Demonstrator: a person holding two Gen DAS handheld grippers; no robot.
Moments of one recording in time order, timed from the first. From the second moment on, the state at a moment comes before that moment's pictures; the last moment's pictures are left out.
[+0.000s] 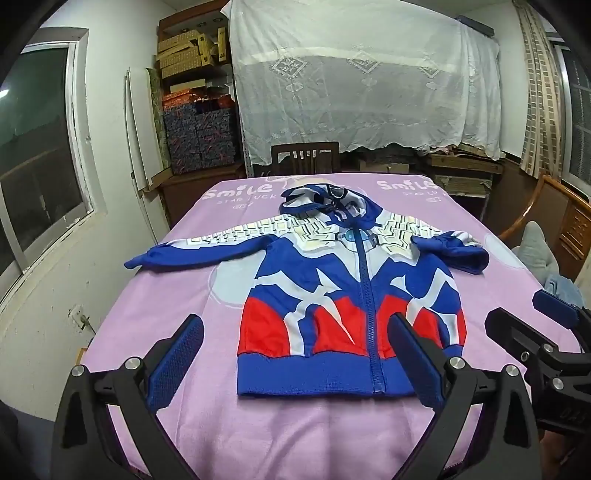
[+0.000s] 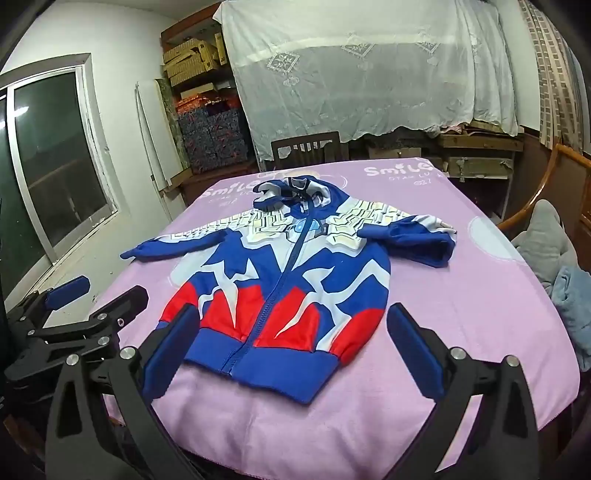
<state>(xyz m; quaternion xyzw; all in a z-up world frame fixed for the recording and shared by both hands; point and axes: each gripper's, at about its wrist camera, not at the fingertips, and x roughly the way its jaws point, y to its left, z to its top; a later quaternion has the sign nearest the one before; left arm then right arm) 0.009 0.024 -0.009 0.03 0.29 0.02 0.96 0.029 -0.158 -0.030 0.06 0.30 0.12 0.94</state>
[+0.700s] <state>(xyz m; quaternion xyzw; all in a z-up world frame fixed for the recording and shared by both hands) 0.010 0.027 -0.012 0.03 0.29 0.02 0.96 0.026 -0.159 -0.030 0.07 0.30 0.12 0.94</state>
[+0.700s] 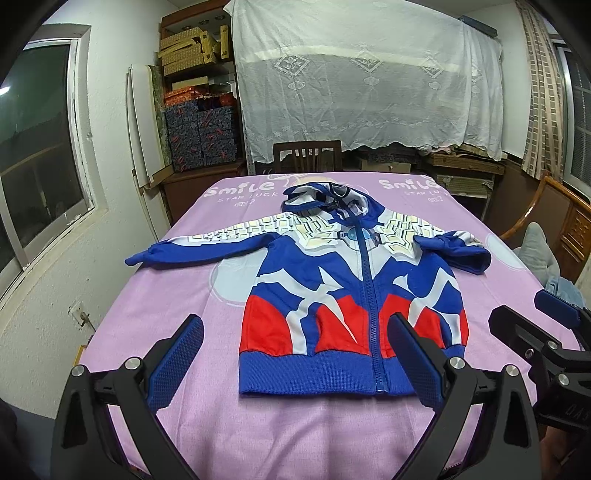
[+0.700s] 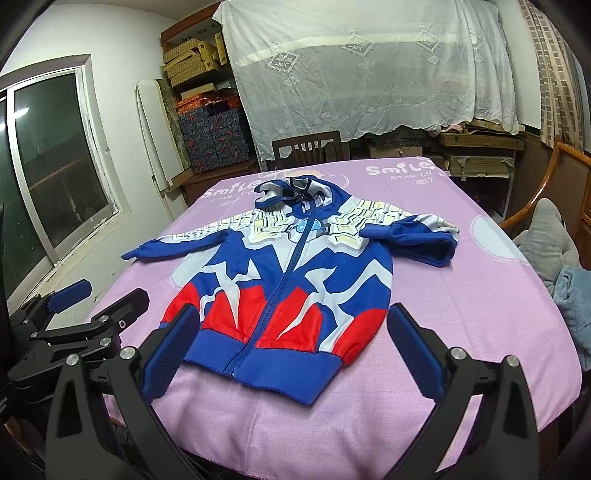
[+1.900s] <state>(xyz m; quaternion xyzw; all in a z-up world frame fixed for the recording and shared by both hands) 0.012 0.026 -0.025 0.03 0.29 0.02 0.96 0.028 -0.161 -0.033 0.07 0.31 0.12 0.94</state>
